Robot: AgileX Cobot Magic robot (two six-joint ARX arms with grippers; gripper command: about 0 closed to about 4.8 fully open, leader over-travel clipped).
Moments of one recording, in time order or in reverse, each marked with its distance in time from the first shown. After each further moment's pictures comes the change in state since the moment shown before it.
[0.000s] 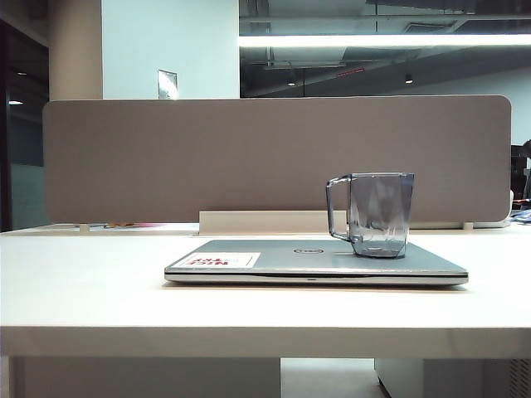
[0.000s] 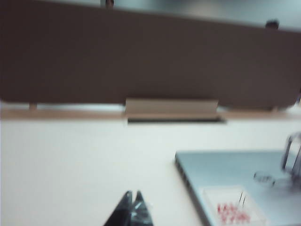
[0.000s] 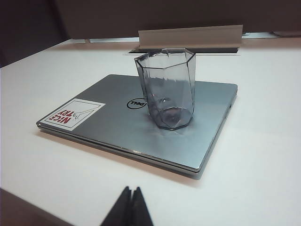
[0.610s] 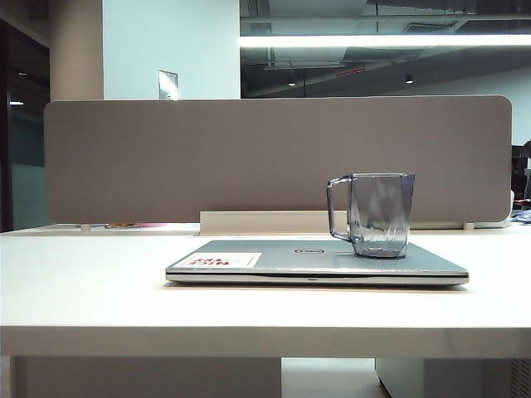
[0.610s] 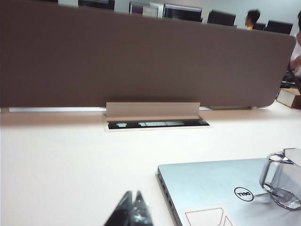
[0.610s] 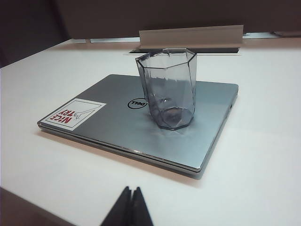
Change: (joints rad) left arm -0.001 0.476 0.319 0.071 0.087 -0.011; right arm 0.000 0.000 0.000 0.000 0.000 0.000
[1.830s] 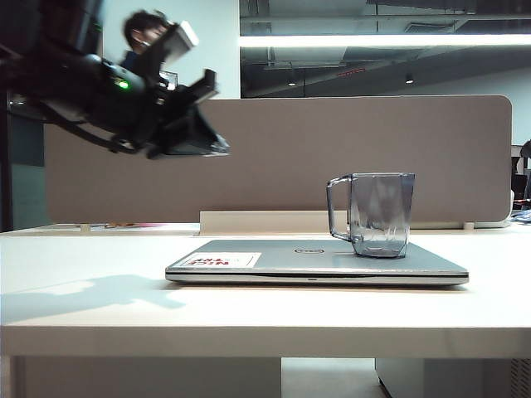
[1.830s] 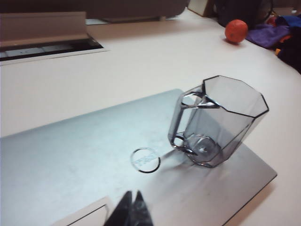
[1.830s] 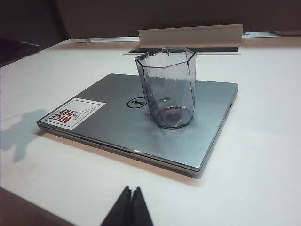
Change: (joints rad) left arm -0.507 1.065 0.385 0.386 -0.073 0.008; right arm 0.000 0.000 0.000 -0.003 0.000 0.000
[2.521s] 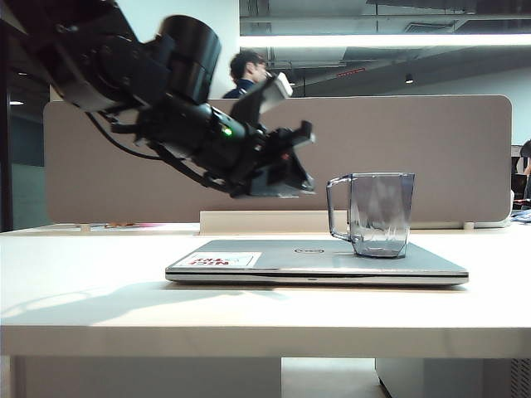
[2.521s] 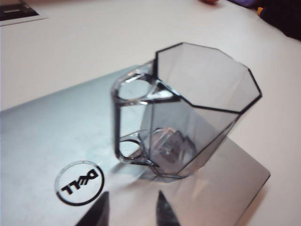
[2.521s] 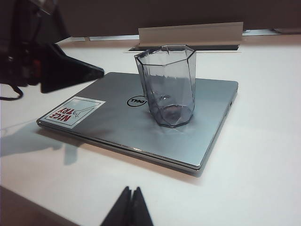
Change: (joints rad) left arm -0.146 0.328 0.296 -0.070 -0.025 0.027; right arm 0.000 0.000 0.000 -0.006 0.000 0.000
